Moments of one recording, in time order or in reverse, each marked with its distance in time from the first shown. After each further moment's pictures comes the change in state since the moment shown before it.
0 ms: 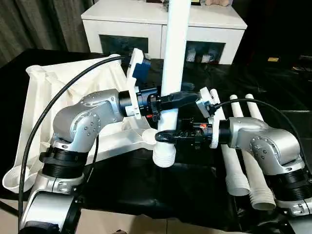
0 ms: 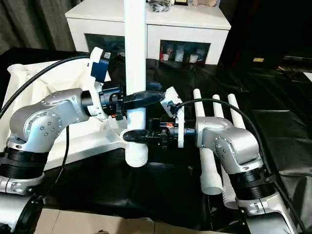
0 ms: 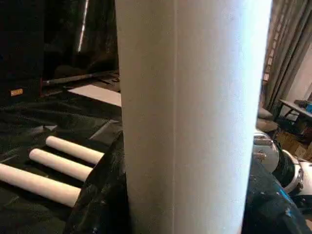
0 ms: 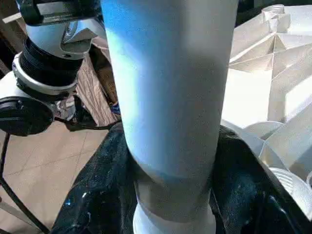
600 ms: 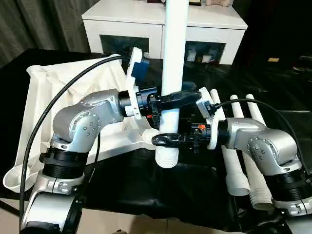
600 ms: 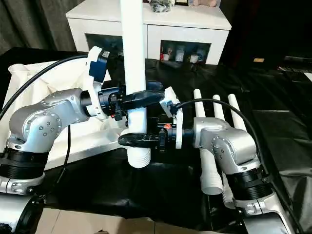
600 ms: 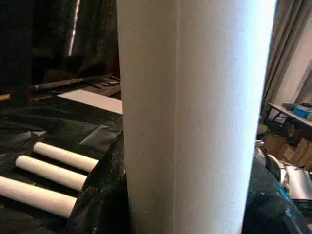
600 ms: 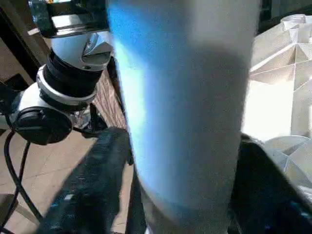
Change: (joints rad) left arm 0.001 -0.007 0.008 -0.010 -0.022 0.010 -0.024; right arm 0.000 0.010 0.000 0.000 0.024 0.001 0.028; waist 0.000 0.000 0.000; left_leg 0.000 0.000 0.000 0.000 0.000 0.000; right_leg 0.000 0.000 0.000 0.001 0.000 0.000
